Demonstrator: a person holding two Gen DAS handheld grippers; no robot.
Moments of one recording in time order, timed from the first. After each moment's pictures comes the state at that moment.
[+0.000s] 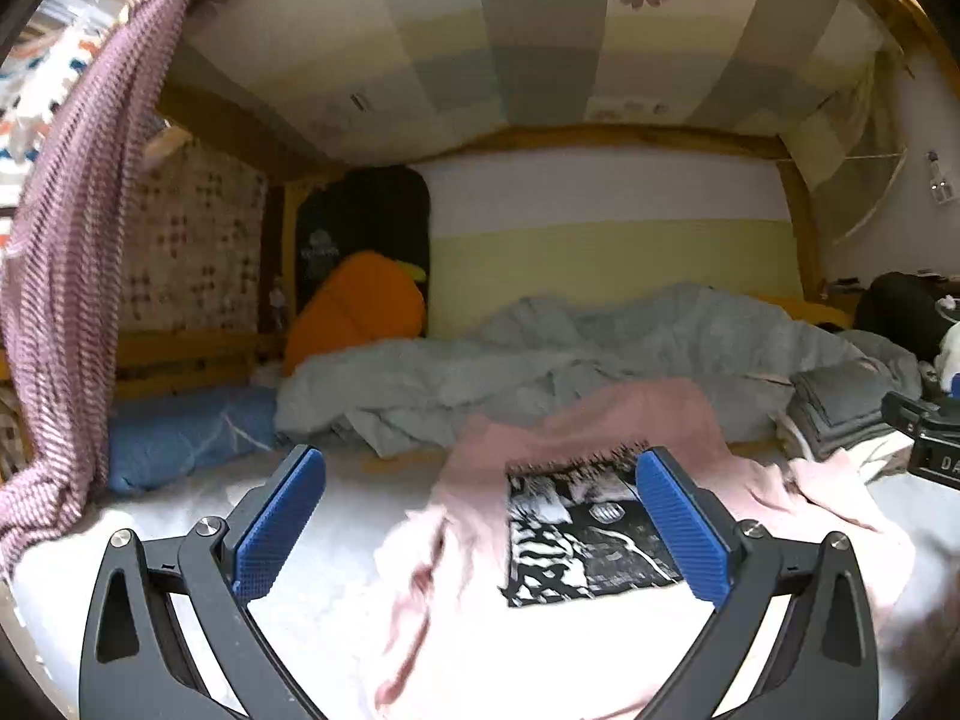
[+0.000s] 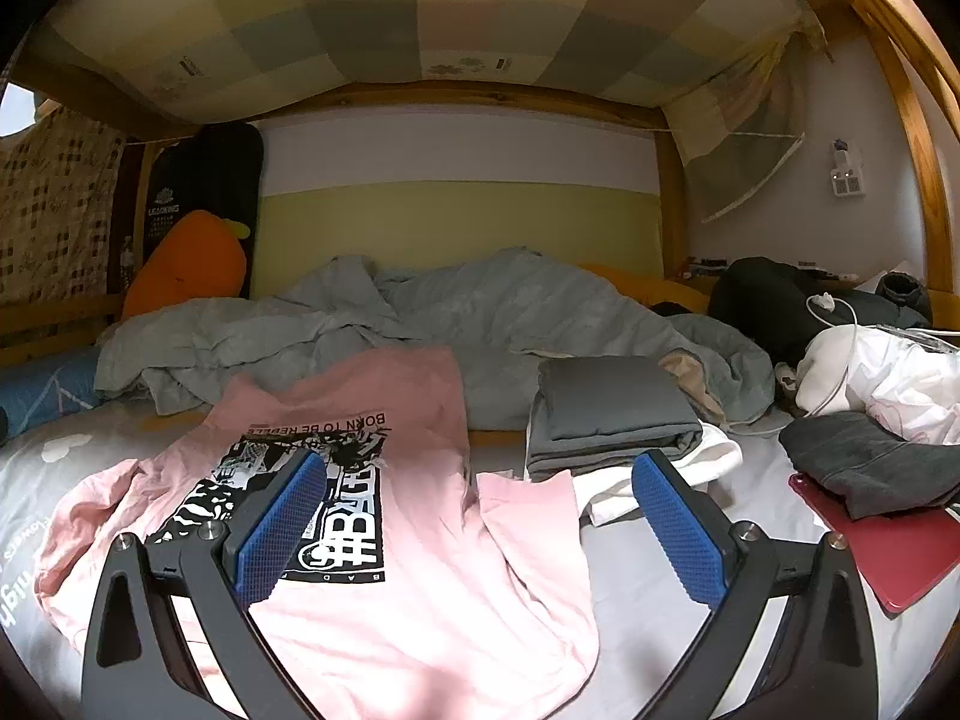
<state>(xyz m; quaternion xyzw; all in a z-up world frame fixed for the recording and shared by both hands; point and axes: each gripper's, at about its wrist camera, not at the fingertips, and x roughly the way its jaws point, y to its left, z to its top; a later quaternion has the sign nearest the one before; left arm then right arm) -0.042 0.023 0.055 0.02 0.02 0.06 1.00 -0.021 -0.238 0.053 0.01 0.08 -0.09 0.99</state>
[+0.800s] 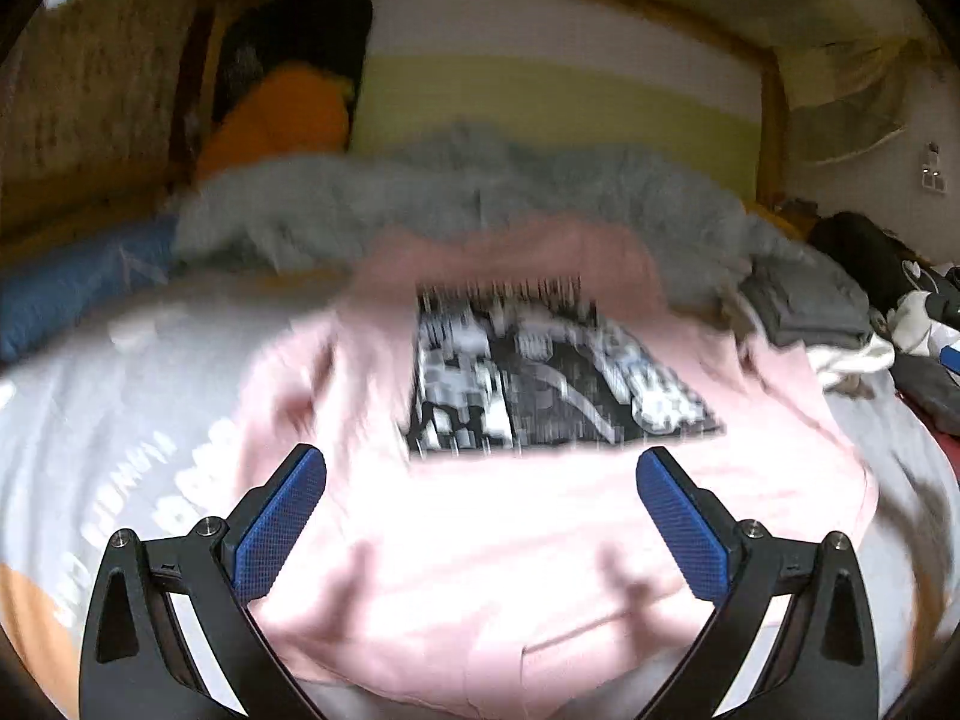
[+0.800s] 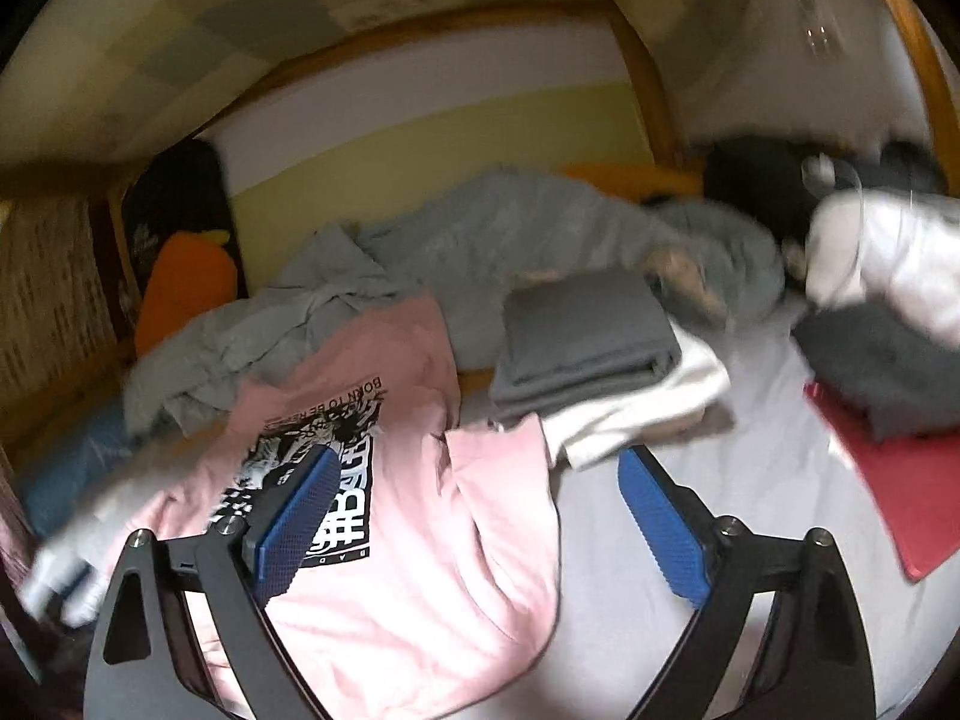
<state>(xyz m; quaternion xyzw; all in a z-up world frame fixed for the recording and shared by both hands) 0.026 0.025 -0.008 -0.04 0.24 -0.05 0.97 -0.009 -0.336 0.059 0.16 0.18 -0.04 0.97</state>
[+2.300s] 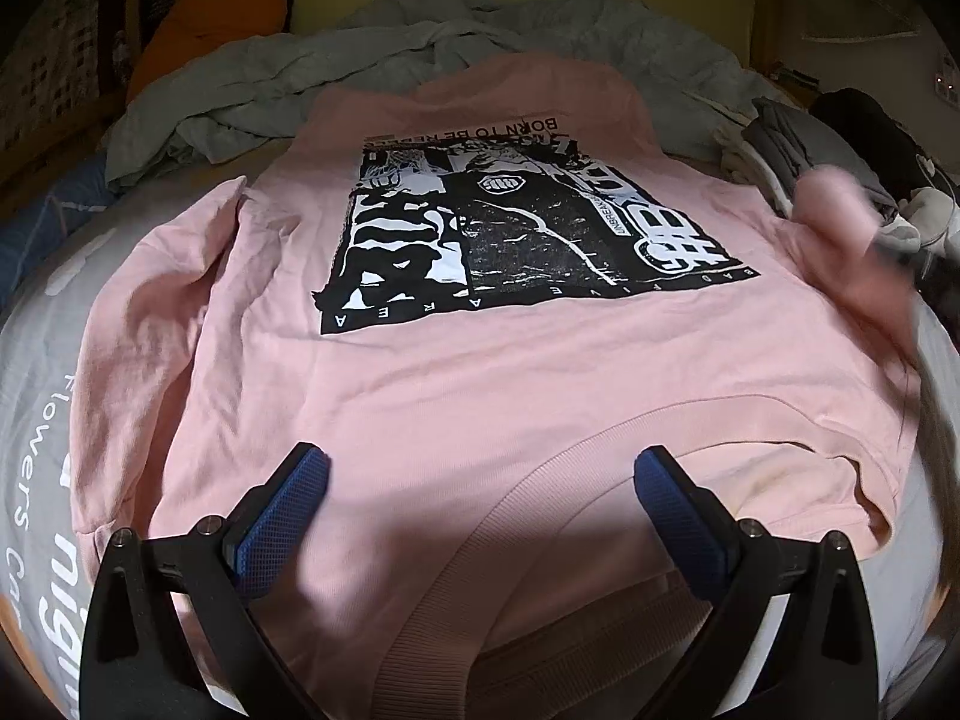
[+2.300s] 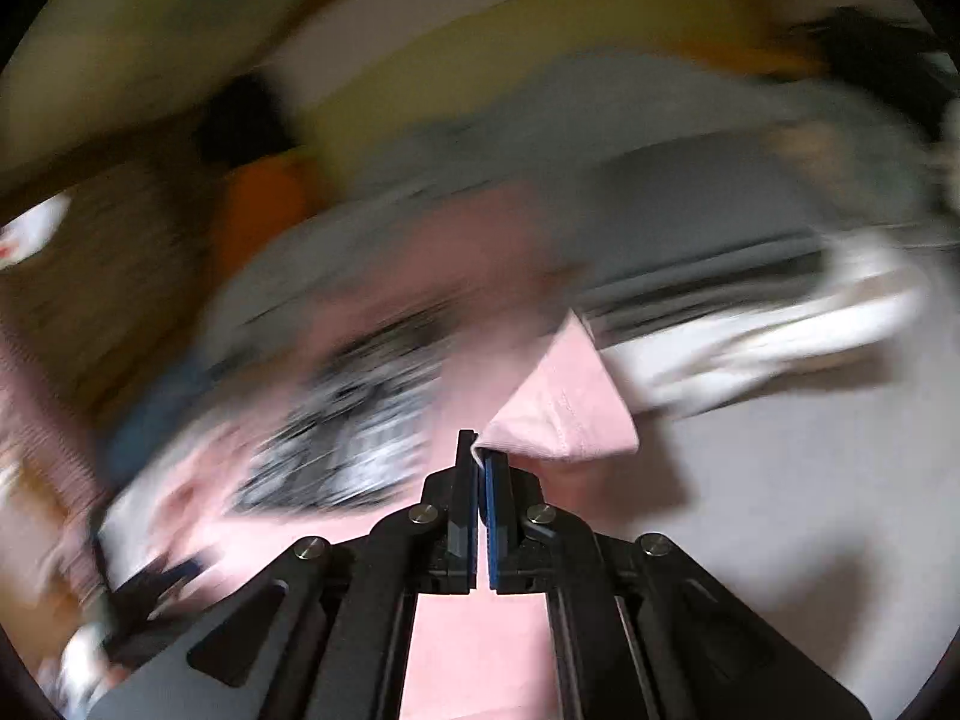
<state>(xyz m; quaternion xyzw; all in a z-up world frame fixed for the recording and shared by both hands) 0.067 -0.009 -0.051 0.01 0.38 -0.07 0.92 0.071 -0.317 0.005 0.17 0.29 0.18 0.93</state>
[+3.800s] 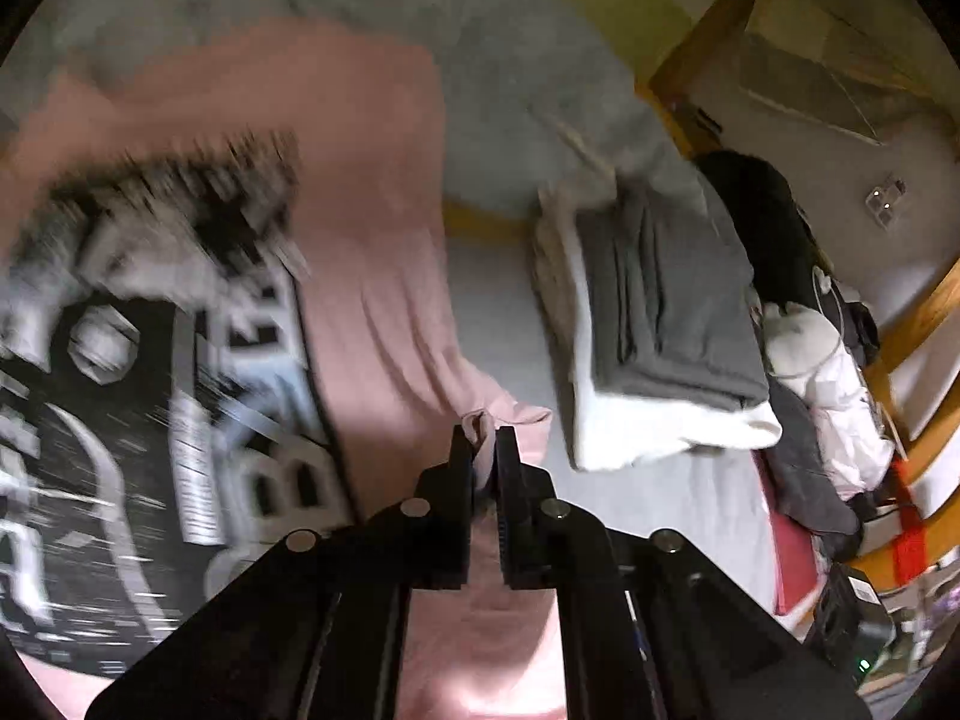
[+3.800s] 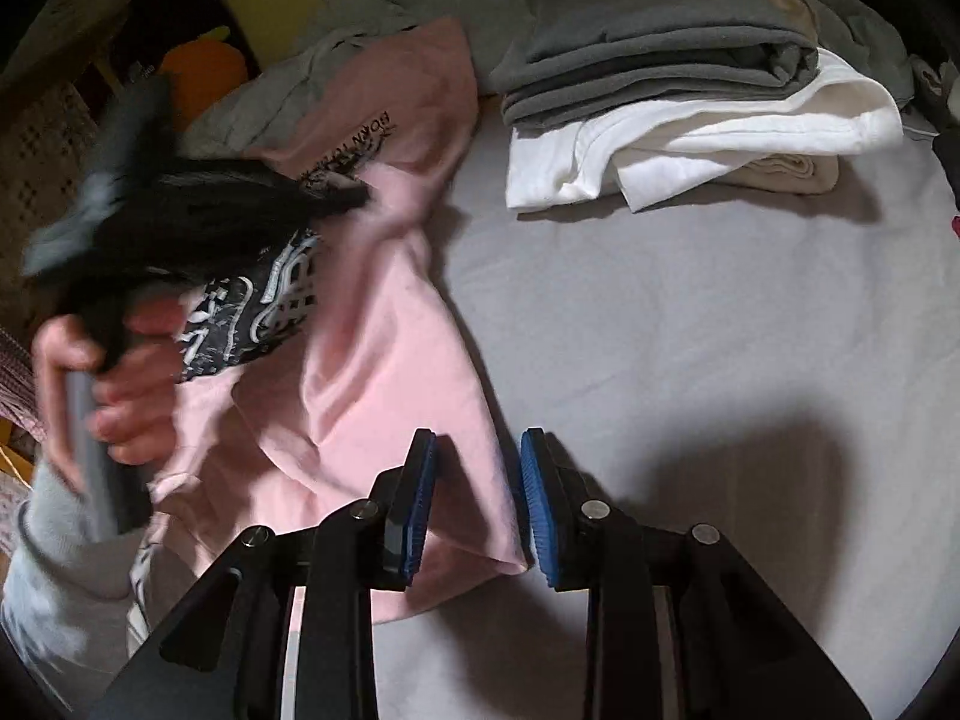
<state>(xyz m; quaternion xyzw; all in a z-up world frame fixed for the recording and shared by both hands) 0.226 -0.140 0.021 -0.13 0.45 -0.27 0.84 0.067 -0.339 -0.039 0.14 0.46 0.07 0.87</state>
